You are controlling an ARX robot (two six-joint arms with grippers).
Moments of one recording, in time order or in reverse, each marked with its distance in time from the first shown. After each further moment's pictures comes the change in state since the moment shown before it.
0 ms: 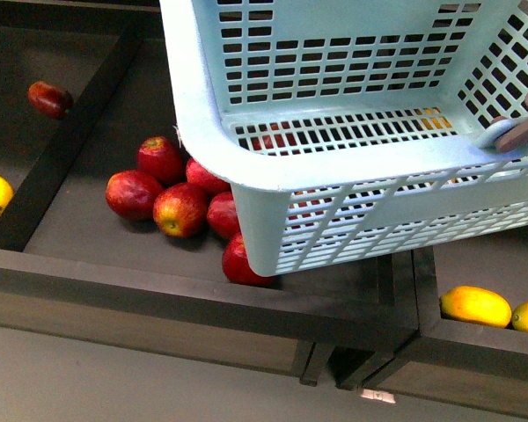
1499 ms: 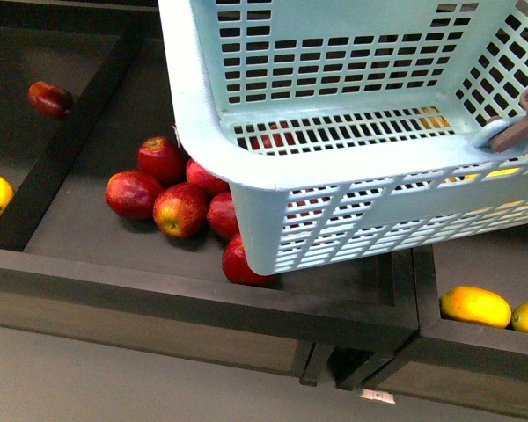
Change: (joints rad) left arm 0.000 0.000 0.000 0.000 -0.001 0.002; right arm 0.045 -0.632 -0.773 0.606 0.182 -0.217
